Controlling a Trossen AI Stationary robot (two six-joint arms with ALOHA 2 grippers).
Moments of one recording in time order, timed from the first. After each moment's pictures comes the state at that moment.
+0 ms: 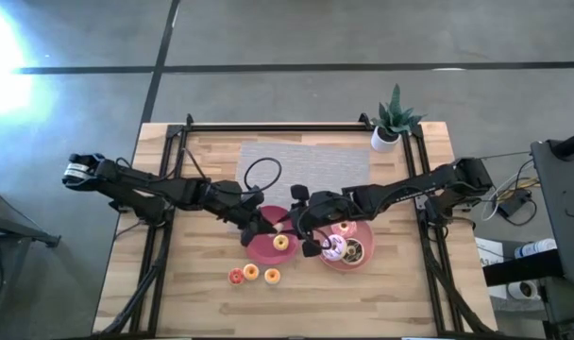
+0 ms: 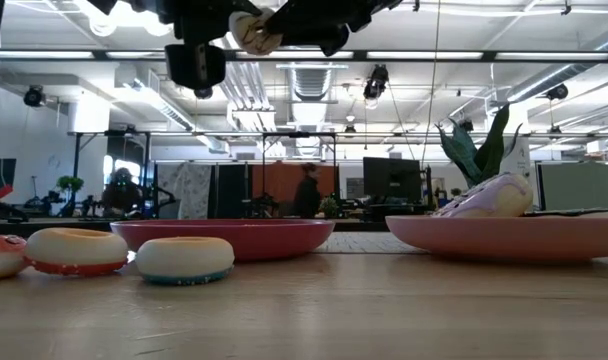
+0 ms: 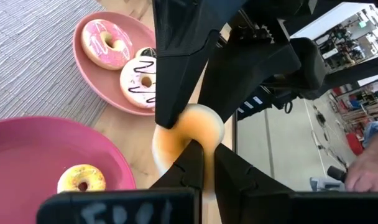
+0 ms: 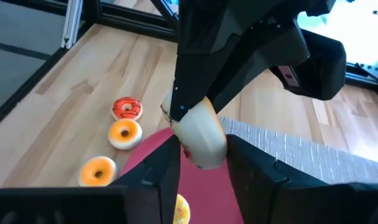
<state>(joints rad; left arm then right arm) -0.14 1.25 0.86 -0.03 0.17 -0.76 0.18 1.67 1.24 -0.08 0.05 -0.09</state>
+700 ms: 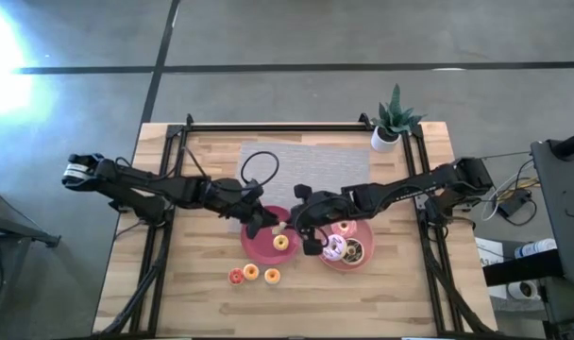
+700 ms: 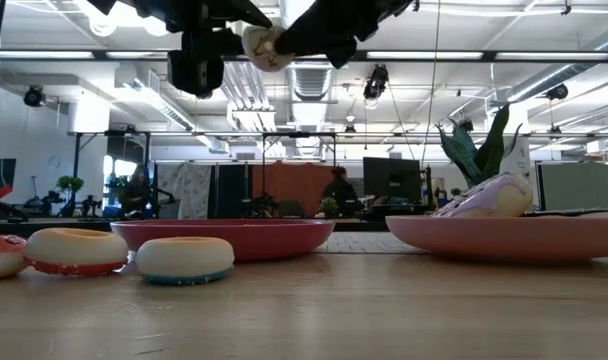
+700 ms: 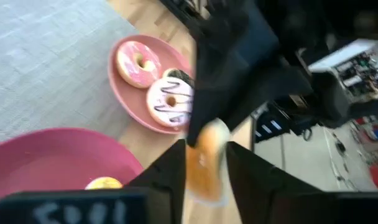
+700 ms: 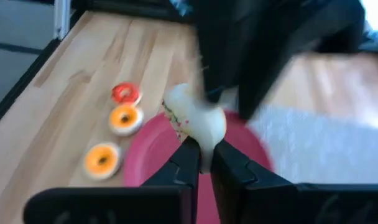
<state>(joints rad) -0.12 1.24 0.86 -0.03 0.05 -0.80 0.17 1.67 1.24 -0.15 0.05 -0.01</state>
